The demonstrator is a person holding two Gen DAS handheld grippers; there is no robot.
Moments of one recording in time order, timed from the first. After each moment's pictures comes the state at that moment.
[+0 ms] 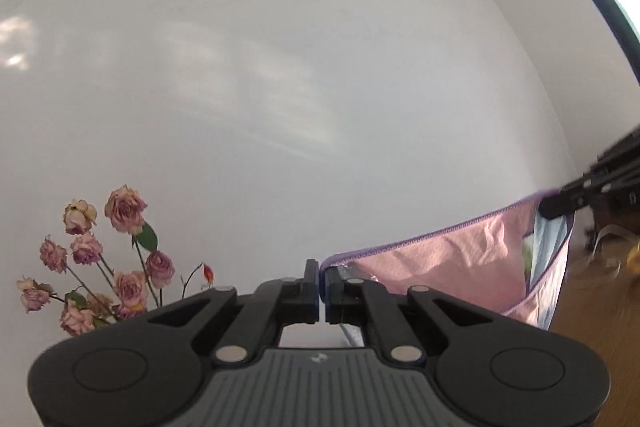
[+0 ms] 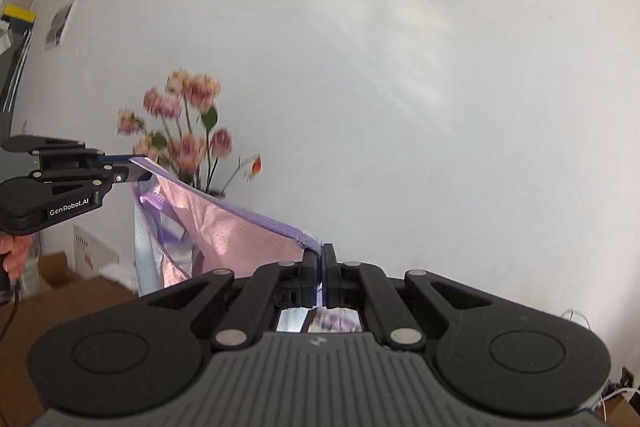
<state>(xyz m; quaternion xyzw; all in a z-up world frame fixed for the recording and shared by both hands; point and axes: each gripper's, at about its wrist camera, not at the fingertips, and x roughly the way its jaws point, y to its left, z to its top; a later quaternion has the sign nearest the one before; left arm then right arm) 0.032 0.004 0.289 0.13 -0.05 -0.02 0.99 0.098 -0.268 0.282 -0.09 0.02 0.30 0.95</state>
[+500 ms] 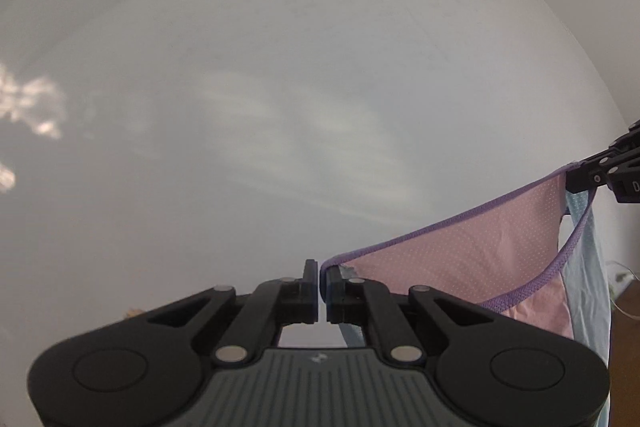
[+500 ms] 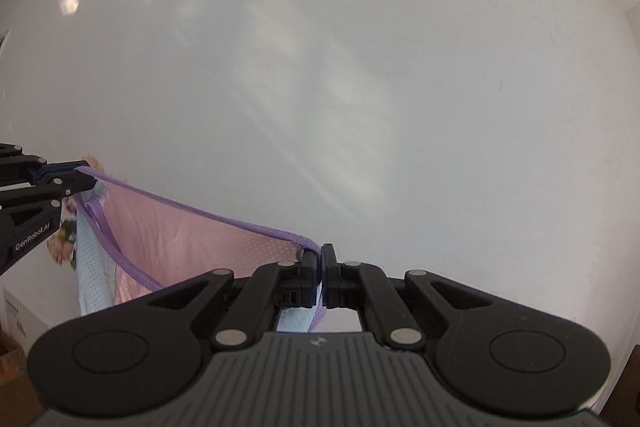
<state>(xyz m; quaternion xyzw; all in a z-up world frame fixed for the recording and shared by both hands) 0.079 -0.023 0.433 0.19 -0.10 0.10 0.97 0.144 -0.227 0.428 -0.07 -0.06 0.19 0.98</state>
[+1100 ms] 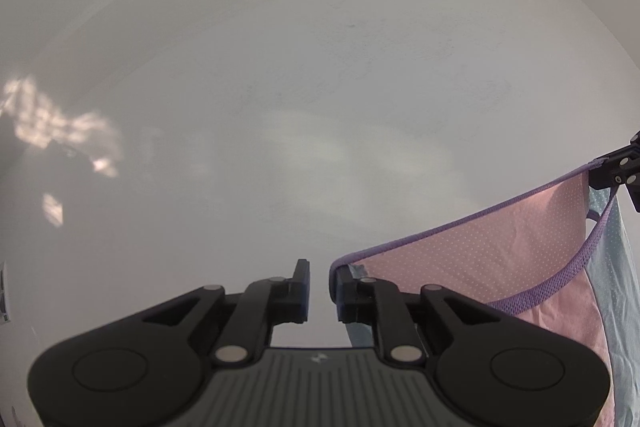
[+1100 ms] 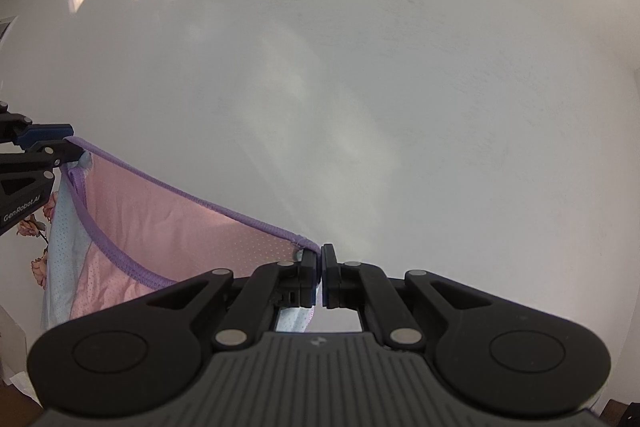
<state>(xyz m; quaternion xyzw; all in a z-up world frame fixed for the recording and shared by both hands) 0.081 -0.006 0.492 0.20 -0.12 0.17 0.96 0.145 -0.197 0.466 -0.12 -0.08 0.18 0.97</state>
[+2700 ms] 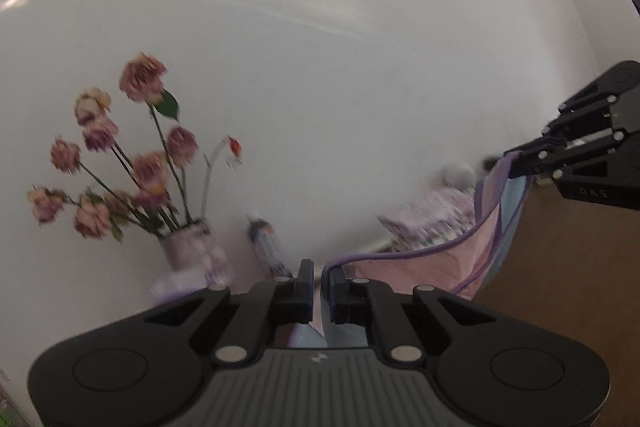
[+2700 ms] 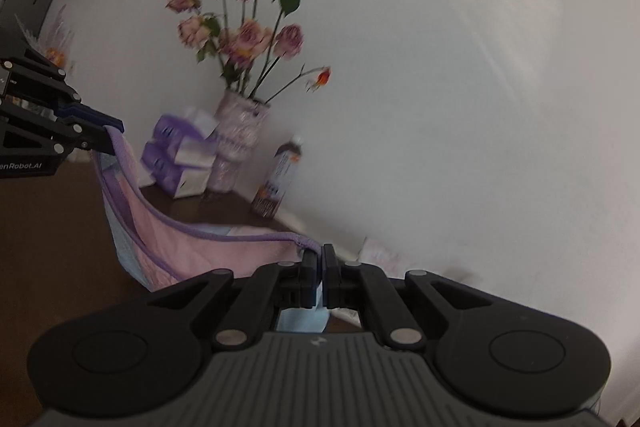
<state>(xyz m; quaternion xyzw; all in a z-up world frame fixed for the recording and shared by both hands) 0.022 0.047 0.121 0.18 0.12 0.02 0.98 0.116 -0.160 0.110 -0.25 0.07 0.33 0.91</state>
